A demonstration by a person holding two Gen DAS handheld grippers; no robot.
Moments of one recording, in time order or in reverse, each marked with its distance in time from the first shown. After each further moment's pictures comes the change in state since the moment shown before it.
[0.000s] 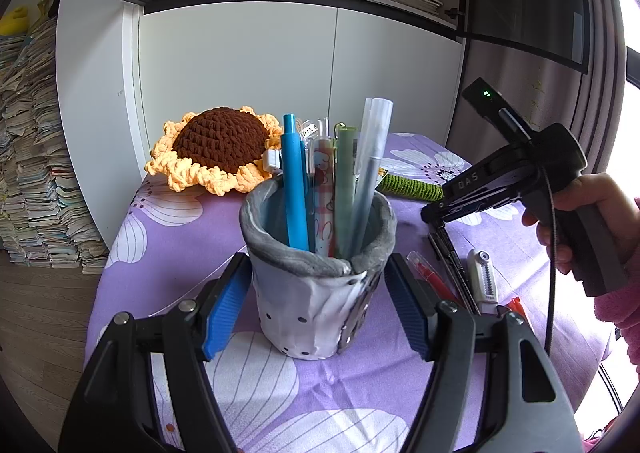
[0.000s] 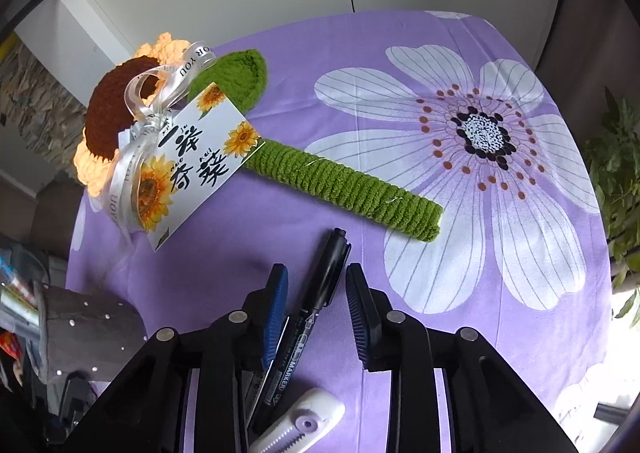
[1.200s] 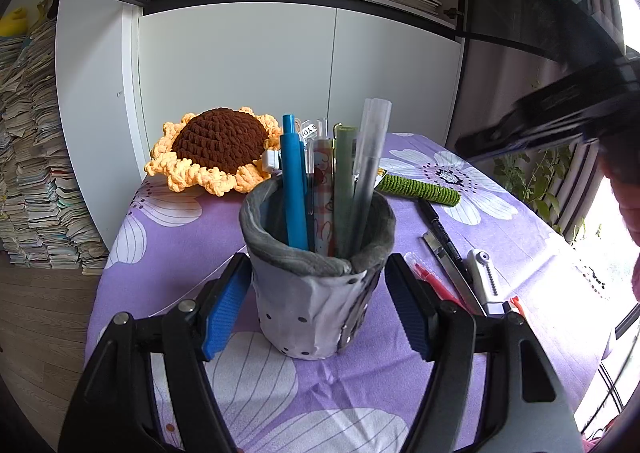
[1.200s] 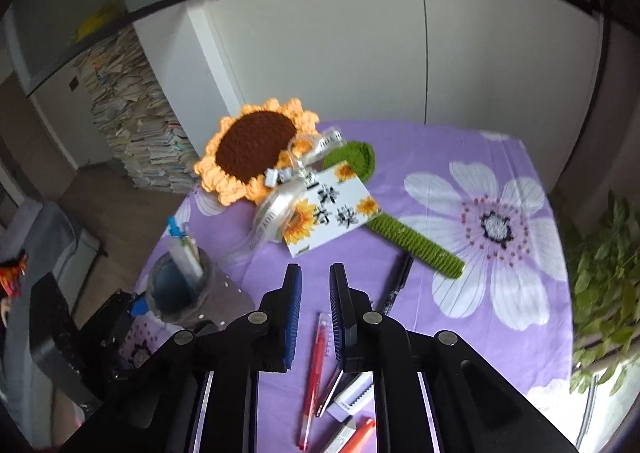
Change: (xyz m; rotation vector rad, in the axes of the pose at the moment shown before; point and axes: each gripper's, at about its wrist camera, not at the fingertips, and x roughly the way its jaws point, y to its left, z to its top) left arm 0.000 -0.001 0.000 0.002 -0.001 0.001; right arm -0.108 0.057 -0.026 -0.204 -0.203 0.115
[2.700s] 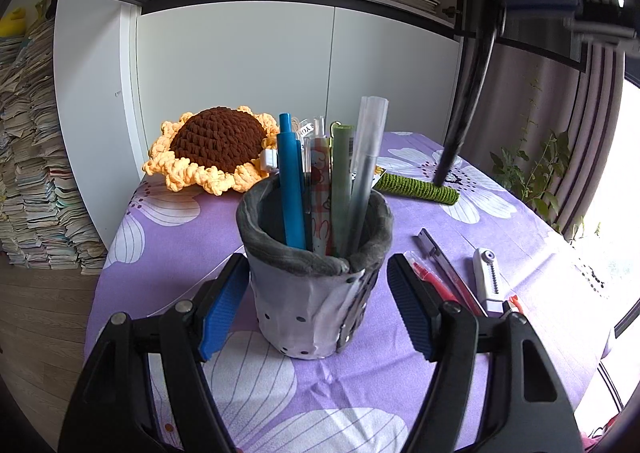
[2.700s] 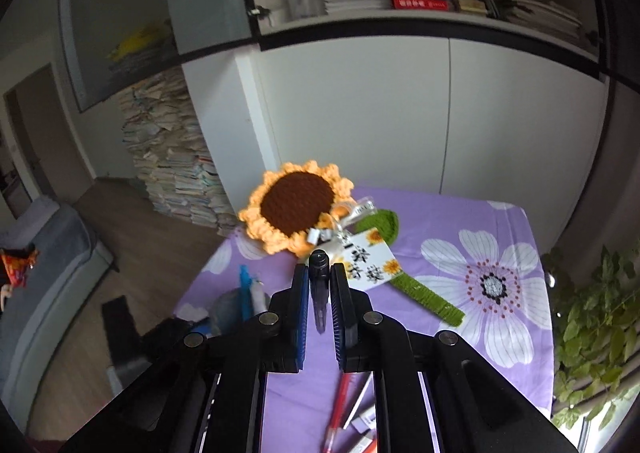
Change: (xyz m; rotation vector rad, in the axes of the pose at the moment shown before) left arm 0.002 -0.002 0.000 0.003 0.004 -0.001; right arm -0.080 0.054 0.010 -0.152 -0.245 0.046
